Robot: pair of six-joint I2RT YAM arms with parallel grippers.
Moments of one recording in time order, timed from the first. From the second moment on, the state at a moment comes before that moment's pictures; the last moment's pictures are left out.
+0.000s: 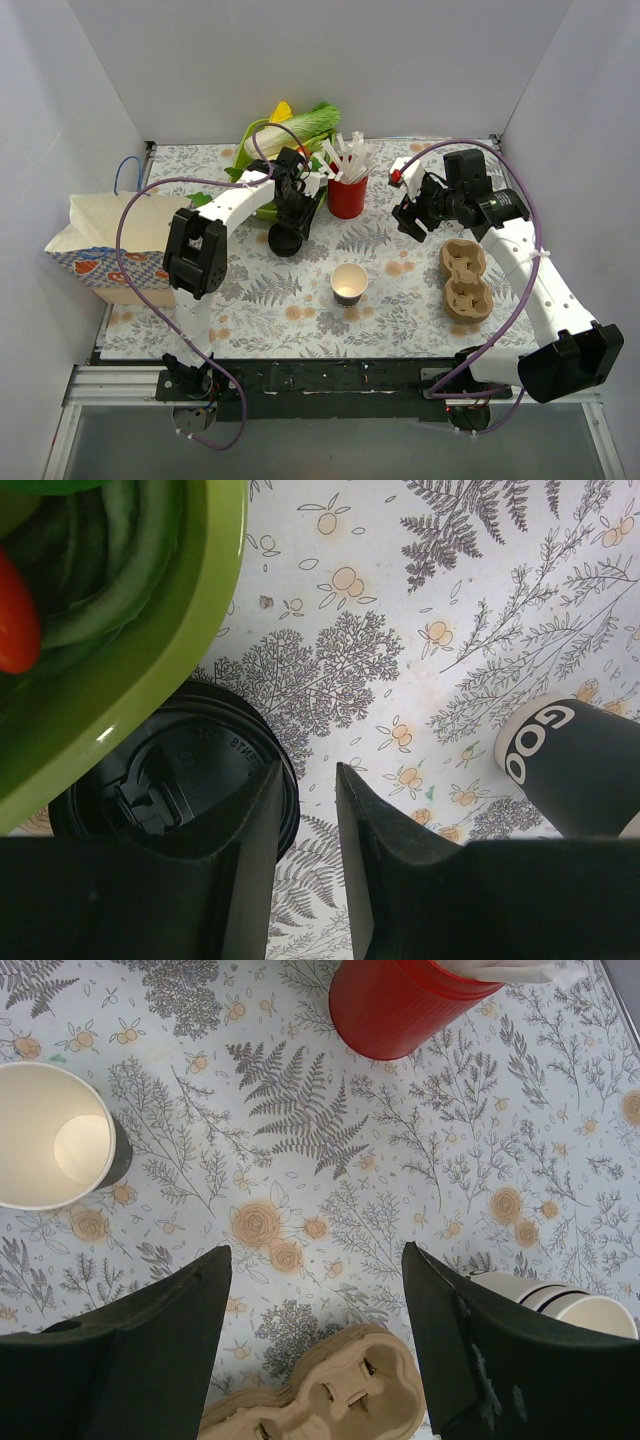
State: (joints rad) left arm -0.47 2.06 1.73 -0.90 0.33 0.08; right arm 0.33 1.26 1.31 -0.82 -0.41 -0.66
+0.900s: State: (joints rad) left arm -0.47 2.08 1.73 -0.92 0.28 0.09; right arm 0.33 1.26 1.31 -0.82 -0.40 -0.66
